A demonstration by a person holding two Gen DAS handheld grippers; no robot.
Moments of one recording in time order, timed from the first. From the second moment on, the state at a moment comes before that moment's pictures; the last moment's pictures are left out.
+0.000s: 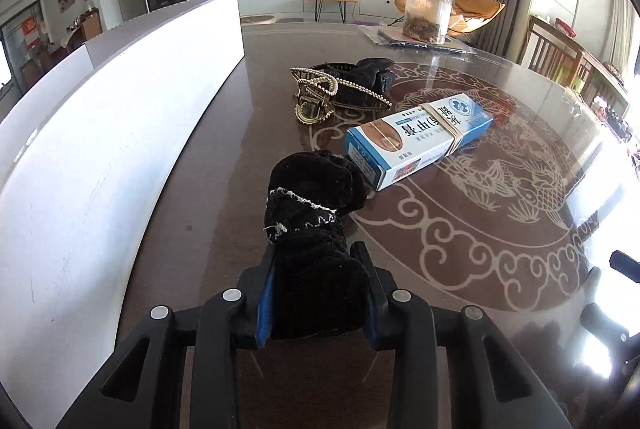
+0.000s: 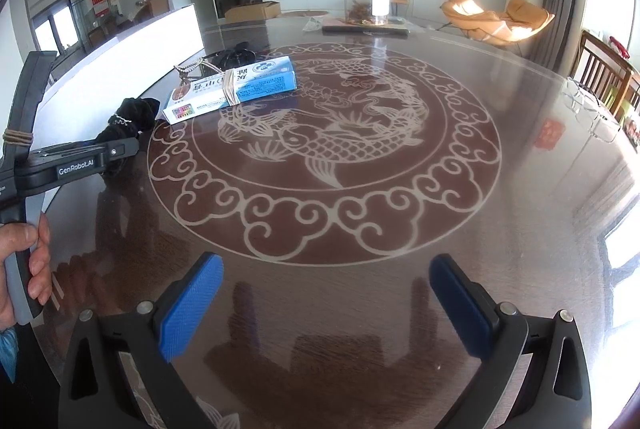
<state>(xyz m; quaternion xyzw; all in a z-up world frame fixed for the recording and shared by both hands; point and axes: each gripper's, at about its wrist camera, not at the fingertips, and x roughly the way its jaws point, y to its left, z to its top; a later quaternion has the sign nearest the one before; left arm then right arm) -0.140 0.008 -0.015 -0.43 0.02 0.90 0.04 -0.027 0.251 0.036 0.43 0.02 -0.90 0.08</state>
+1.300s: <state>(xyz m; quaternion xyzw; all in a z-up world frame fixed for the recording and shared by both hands) -0.135 0.010 -0.013 -0.43 0.03 0.90 0.04 -0.280 0.158 0.053 0.50 -0.02 -0.83 0.26</state>
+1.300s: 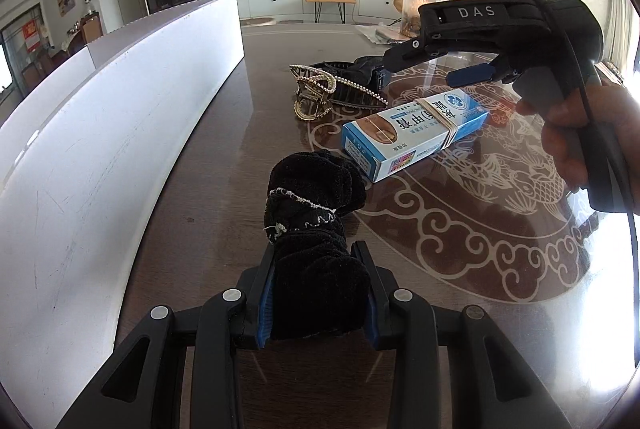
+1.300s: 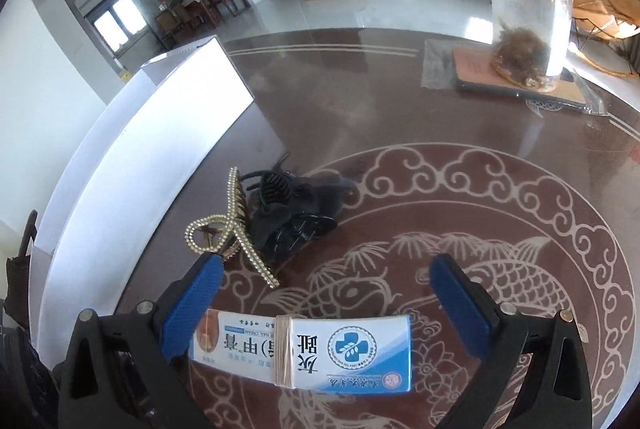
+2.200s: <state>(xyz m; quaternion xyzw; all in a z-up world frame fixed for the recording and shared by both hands) -0.135 0.009 -0.013 -0.43 0.02 0.90 0.04 -0.213 0.091 0.023 0.52 0.25 -0.74 0.35</state>
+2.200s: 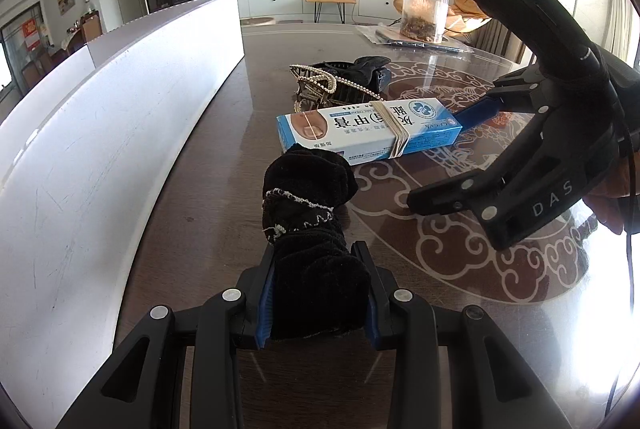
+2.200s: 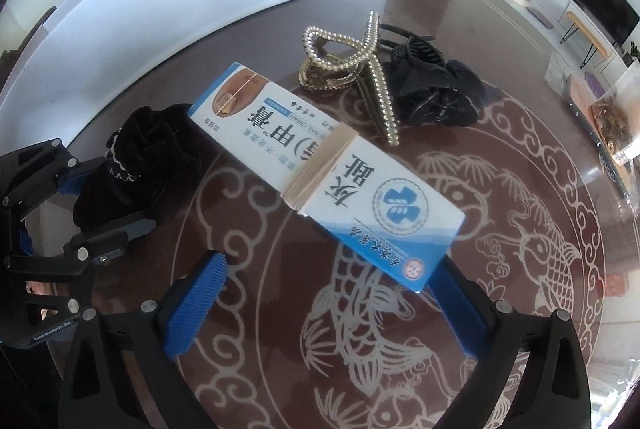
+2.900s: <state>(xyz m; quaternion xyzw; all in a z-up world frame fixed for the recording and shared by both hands) -0.135 0.010 -0.013 -0.43 0.02 0.90 0.05 -0.077 0.199 0.032 0.45 0.09 -0.87 0.19</state>
